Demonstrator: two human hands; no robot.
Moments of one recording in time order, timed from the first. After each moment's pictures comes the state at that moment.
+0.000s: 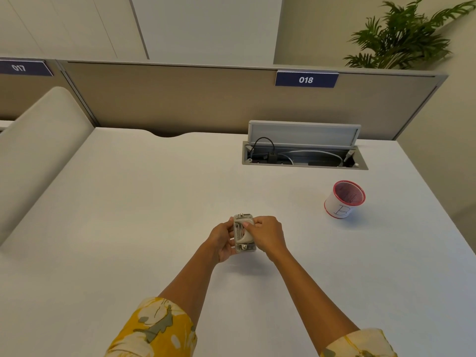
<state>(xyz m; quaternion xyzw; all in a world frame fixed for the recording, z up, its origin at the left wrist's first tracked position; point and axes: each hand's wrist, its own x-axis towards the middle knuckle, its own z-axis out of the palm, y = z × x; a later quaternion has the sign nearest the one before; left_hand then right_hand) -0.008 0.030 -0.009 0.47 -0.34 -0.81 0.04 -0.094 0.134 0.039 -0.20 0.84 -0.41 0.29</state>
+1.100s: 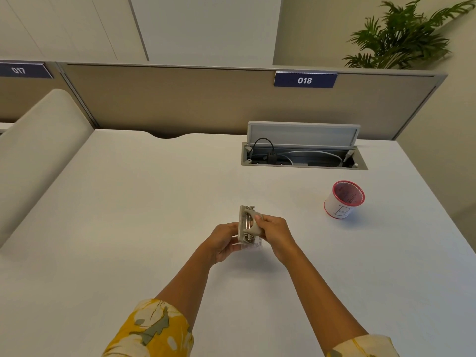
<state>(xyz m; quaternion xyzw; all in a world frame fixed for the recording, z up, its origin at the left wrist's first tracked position) -0.007 0.030 -0.008 0.37 -0.45 -0.81 0.02 -0.113 0.146 0.036 -0.09 0.71 -0.57 0.40</state>
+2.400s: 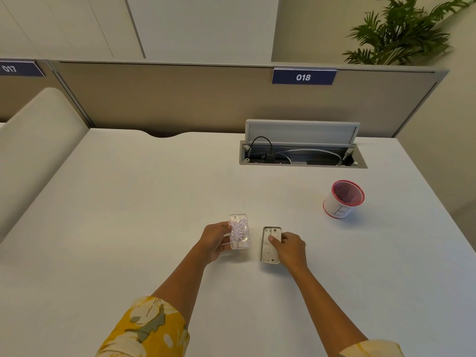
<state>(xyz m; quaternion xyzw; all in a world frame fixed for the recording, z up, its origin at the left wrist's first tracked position) -0.007 0.017 -0.015 0.46 -0.42 -0.78 0.07 -0.135 0.185 -0.023 -0.11 0.87 -0.40 0.27</state>
